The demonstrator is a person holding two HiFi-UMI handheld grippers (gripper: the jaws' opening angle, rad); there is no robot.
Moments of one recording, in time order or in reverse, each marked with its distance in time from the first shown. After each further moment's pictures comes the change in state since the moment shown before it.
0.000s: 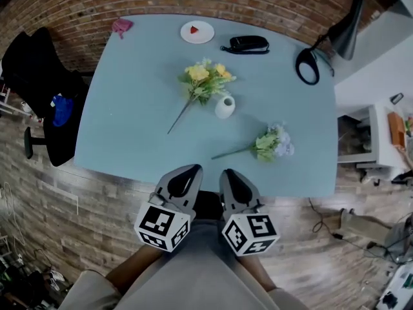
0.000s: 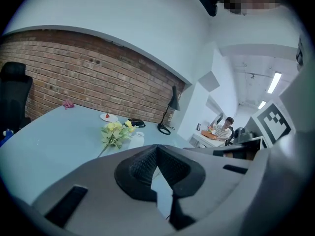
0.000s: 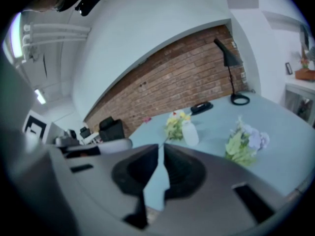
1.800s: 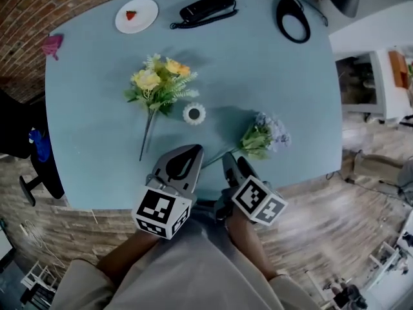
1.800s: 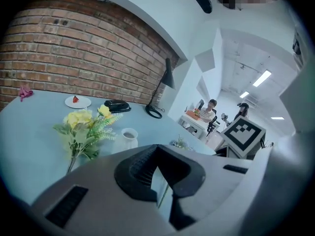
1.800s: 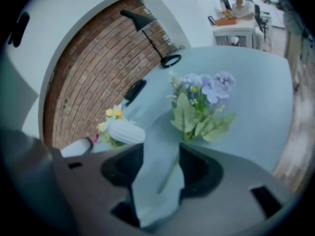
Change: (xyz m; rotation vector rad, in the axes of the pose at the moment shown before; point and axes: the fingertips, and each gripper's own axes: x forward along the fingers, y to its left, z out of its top) left arm 0.166 0.024 -0.011 0.061 0.281 -0.233; right arm 0.080 -0.163 -0.053 0.744 0.152 -0.433
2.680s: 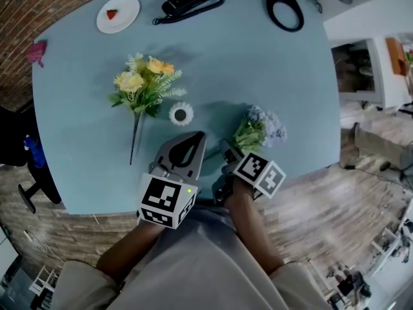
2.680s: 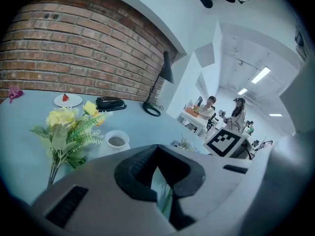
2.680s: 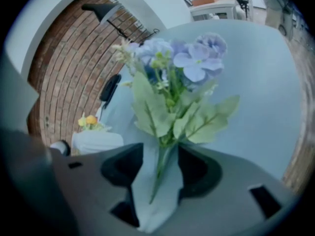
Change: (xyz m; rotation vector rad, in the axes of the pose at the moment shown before) left arm 0.048 -0.002 0.000 0.017 0.030 -0.020; right arm 0.050 -0.049 0.000 0.220 0.117 -0.078
